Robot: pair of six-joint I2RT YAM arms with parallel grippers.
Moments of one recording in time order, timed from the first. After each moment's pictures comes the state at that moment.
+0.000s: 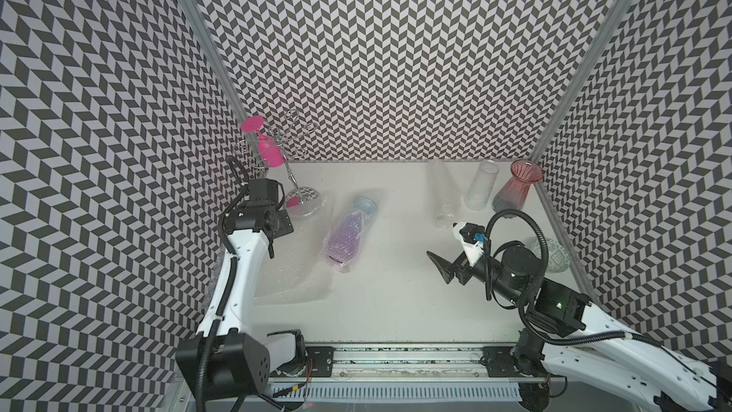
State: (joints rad) left arm 0.02 1.19 1.23 -1.03 -0.41 -0.31; right arm 0.94 0.73 0.70 -0.18 0.19 -0.06
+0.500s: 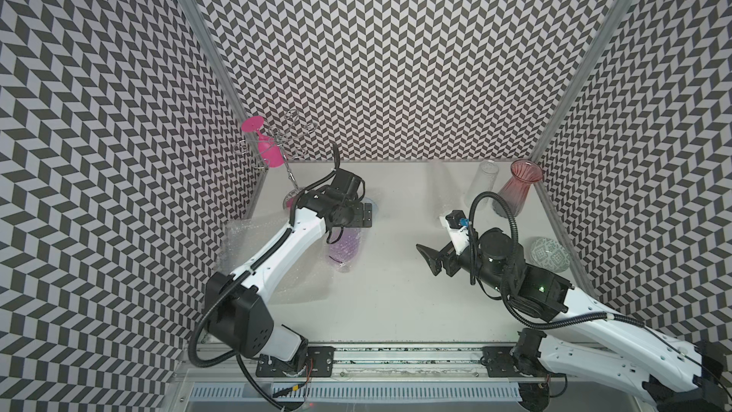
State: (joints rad) left arm -0.46 1.54 1.38 -0.85 -0.11 -0.37; right arm 0.94 0.90 0.83 -0.25 0.22 0.11
